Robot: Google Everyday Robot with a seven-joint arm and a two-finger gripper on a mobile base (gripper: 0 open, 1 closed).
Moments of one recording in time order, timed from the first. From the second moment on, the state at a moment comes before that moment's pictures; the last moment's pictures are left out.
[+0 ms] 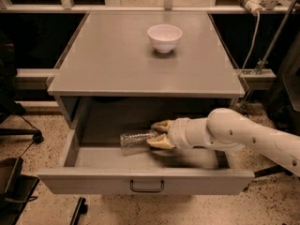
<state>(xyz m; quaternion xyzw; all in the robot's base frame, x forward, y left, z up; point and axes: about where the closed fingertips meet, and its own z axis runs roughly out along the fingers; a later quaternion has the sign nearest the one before) 0.565 -0.028 0.645 -0.57 0.67 0.18 0.43</state>
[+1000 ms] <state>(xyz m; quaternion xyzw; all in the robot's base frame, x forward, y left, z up) 0.453 -0.066 0.754 -0.54 0.71 0.07 0.44</state>
